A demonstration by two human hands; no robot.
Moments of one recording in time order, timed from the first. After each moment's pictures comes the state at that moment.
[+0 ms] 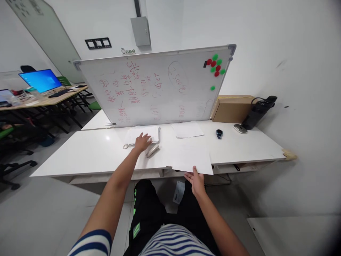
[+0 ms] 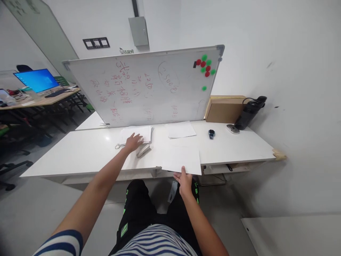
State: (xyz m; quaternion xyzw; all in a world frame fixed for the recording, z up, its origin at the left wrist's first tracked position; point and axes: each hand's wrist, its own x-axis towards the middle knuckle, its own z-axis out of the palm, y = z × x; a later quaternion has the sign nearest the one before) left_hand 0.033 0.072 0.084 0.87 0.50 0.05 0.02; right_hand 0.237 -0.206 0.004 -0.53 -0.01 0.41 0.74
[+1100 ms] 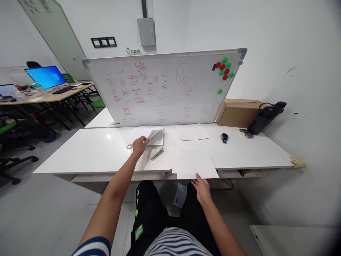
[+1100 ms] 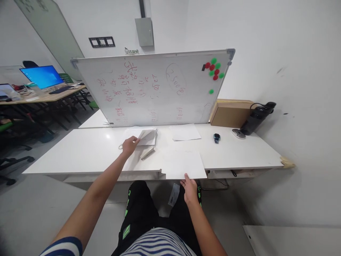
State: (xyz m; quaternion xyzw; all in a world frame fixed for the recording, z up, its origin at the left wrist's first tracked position) left_hand 0.001 0.068 0.080 0.77 0.58 0.25 0.06; right_hand 0.238 -0.210 -0.017 -0.52 0.02 0.44 0.73
